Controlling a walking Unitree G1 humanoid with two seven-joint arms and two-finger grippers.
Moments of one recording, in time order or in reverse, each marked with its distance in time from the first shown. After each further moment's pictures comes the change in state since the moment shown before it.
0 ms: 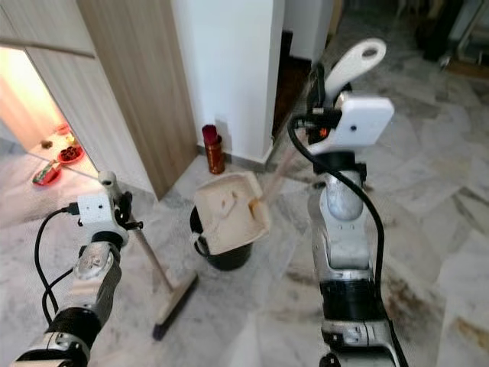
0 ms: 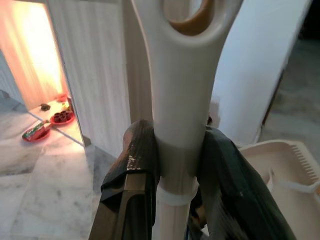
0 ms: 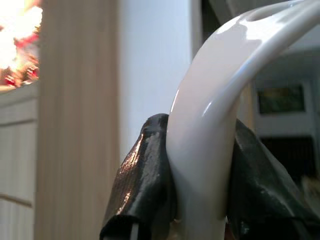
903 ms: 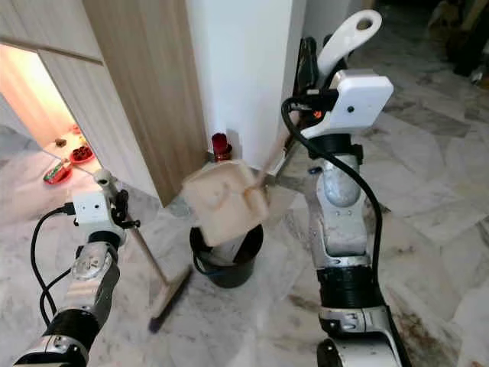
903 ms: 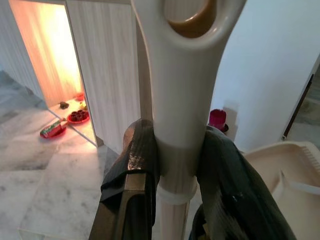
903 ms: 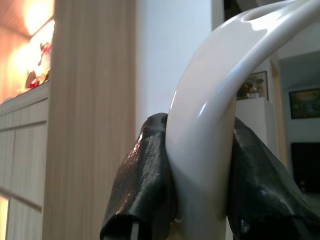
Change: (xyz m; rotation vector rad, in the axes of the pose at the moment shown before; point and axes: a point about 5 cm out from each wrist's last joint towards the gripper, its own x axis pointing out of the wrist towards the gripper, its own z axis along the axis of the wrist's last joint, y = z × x) left arm -0.003 0.005 -0.002 0.000 -0.007 0.027; right arm 0.006 0.006 0.003 -0.007 -0.015 0.040
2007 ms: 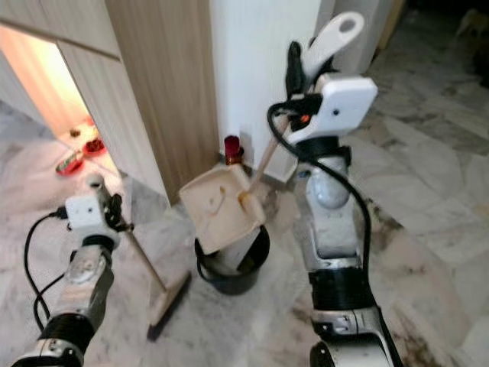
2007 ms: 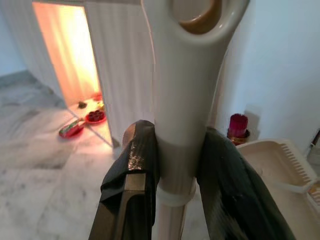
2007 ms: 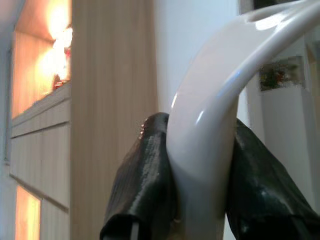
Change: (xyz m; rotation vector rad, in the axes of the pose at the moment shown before) left arm -0.001 0.005 -0.001 0.011 0.002 0.013; right arm -0.002 0.007 -0.003 0.043 0.011 0.021
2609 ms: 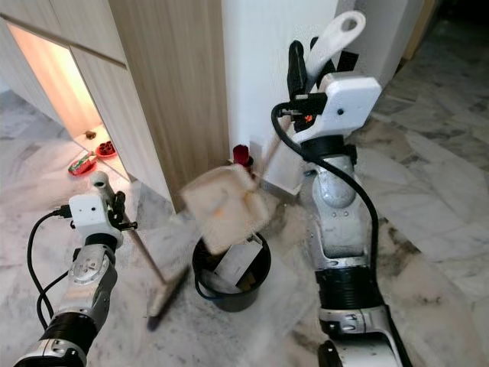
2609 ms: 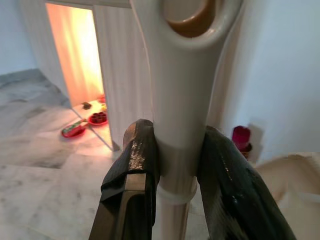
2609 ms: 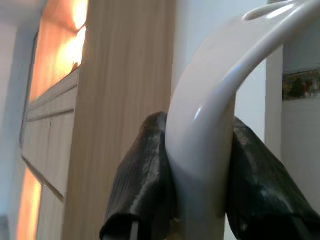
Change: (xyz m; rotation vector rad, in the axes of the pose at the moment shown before) left arm -0.001 -0.002 0.002 -0.011 -0.014 -0.005; right arm 0.001 -0.002 0.002 -0.099 0.004 0.072
